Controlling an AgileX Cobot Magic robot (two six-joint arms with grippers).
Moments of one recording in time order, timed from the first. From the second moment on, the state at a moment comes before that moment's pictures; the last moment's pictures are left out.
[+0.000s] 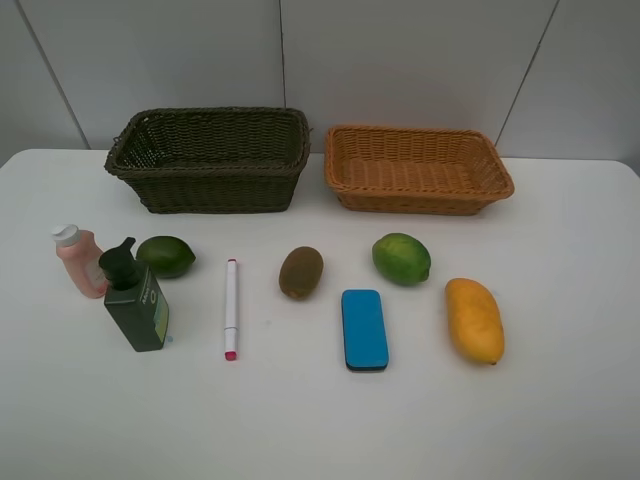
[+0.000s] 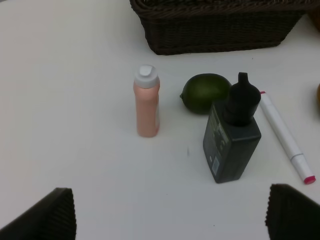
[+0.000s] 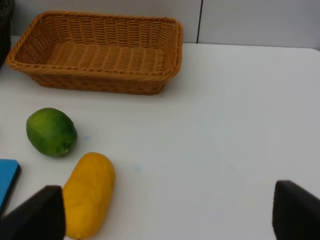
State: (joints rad) left arm -0.07 0.00 -0.50 0.00 1.06 0.00; right arm 0.03 0.00 -0.52 -0.05 1.06 0.00
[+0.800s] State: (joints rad) left arm -0.07 0.00 -0.50 0.00 1.06 0.00; right arm 0.03 0.00 -0.52 -0.05 1.06 0.00
